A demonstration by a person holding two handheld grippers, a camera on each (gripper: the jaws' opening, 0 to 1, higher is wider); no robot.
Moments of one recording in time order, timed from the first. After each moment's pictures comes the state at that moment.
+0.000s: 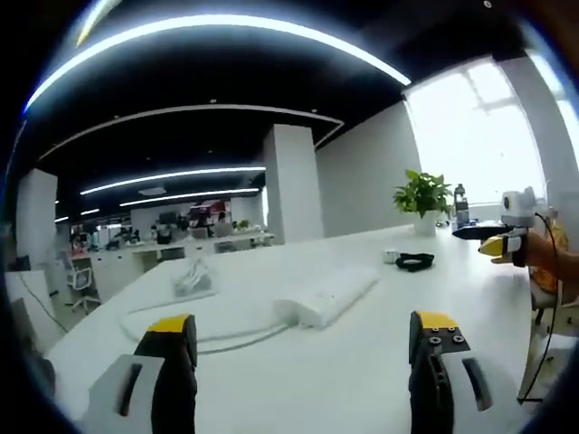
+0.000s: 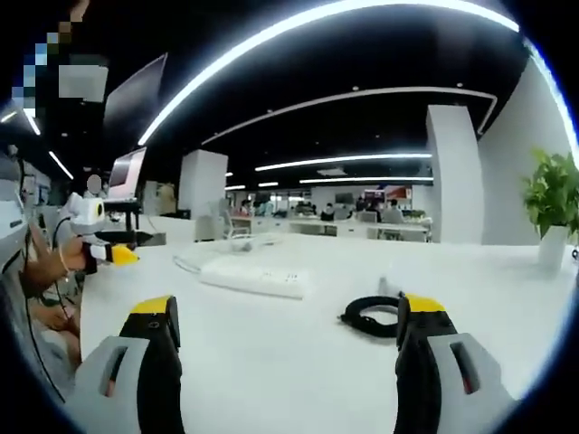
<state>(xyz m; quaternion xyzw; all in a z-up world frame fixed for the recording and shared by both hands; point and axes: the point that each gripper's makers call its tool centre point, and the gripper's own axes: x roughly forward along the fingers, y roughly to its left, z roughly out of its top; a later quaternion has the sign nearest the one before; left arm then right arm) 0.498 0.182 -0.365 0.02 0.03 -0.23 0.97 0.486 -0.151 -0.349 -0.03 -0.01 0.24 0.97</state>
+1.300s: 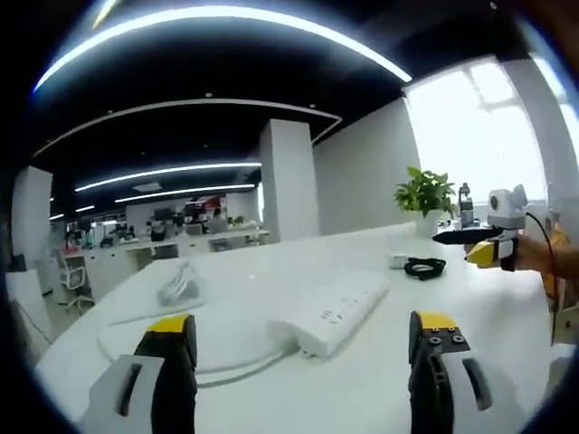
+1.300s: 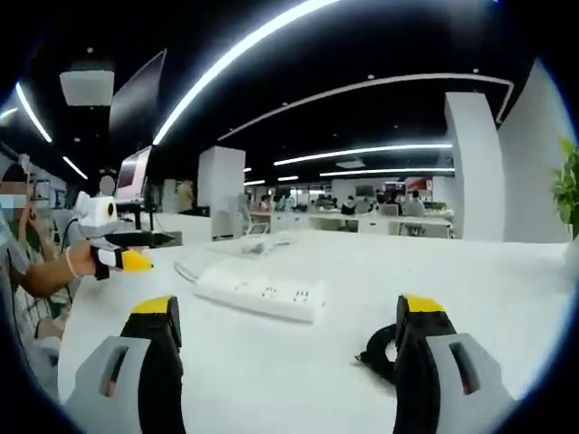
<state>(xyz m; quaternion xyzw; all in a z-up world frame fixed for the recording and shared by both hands) 0.549 0.153 -0.361 0.02 0.05 -0.24 0.97 0.556 -0.116 -0.347 -0.03 0.01 0.29 0.96</state>
